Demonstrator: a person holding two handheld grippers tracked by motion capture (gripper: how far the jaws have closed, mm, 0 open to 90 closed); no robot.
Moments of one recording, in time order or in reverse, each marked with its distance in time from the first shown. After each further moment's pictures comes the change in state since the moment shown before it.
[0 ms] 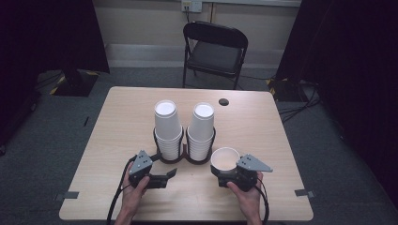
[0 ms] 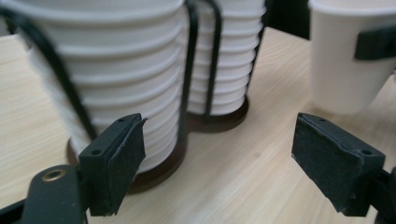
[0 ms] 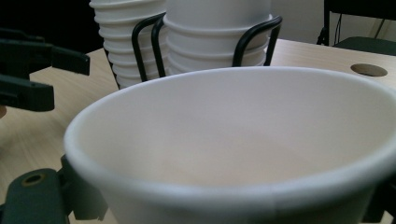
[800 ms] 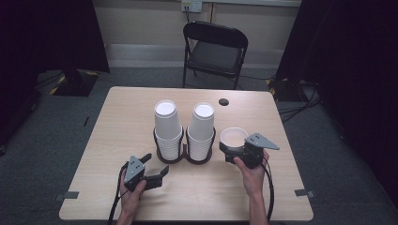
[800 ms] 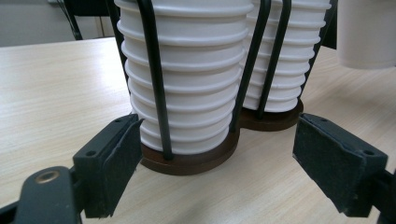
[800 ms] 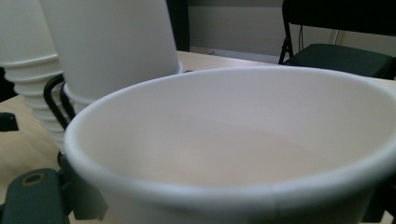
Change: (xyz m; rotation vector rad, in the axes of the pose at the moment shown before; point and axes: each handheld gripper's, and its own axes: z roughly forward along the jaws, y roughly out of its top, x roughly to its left) left arm 0.007 -0.031 -0.002 -0.113 0.183 -0.034; right arm -0.049 0.034 0.022 -0.033 -0.100 0.055
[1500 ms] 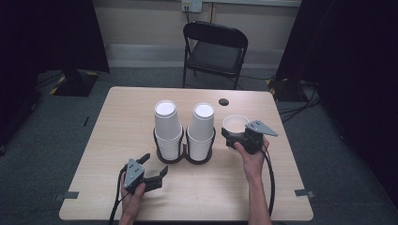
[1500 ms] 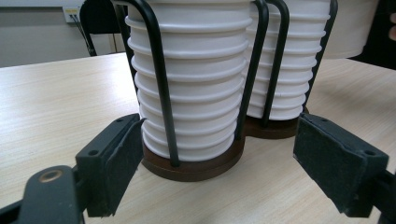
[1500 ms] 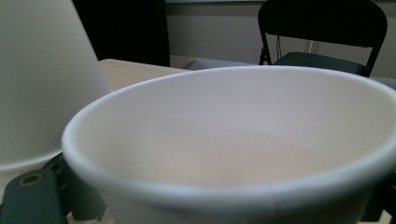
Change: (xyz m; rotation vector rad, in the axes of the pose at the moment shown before) left arm -0.004 -0.003 -0.005 -0.058 0.034 0.019; right arm -0.027 0.016 0.033 -0.033 -0.076 0.008
